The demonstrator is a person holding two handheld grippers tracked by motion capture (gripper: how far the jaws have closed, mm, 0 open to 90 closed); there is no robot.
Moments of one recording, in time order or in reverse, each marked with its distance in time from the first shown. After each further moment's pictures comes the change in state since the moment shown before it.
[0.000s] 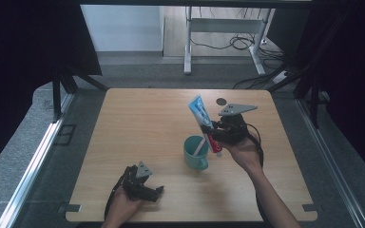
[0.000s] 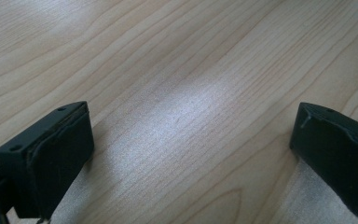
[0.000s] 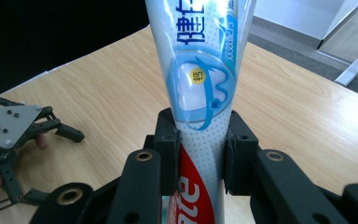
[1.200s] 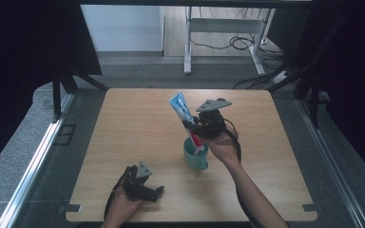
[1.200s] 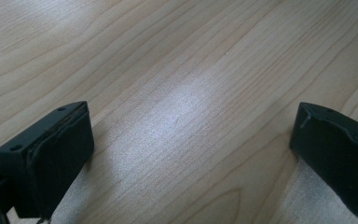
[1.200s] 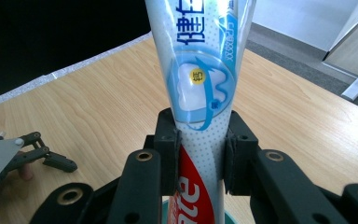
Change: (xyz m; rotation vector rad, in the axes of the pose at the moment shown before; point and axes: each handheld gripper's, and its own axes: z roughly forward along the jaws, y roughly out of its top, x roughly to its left) left arm 0.001 0.000 0.000 0.004 0.000 0.013; right arm 0.016 0.017 0.055 -0.020 0.004 -0.025
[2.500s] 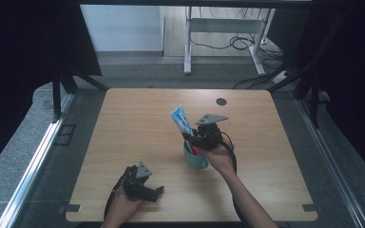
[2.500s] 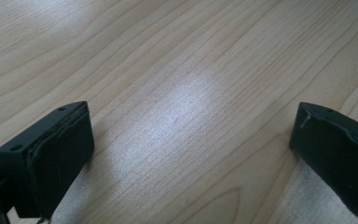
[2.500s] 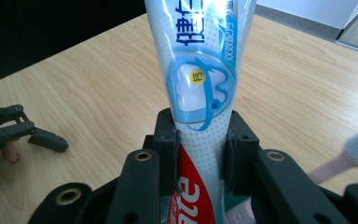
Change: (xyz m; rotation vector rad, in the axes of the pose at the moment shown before) left arm -0.001 0.000 0.000 0.004 -0.003 -0.002; right arm -0.002 -0.050 0.027 0.022 0.022 0.057
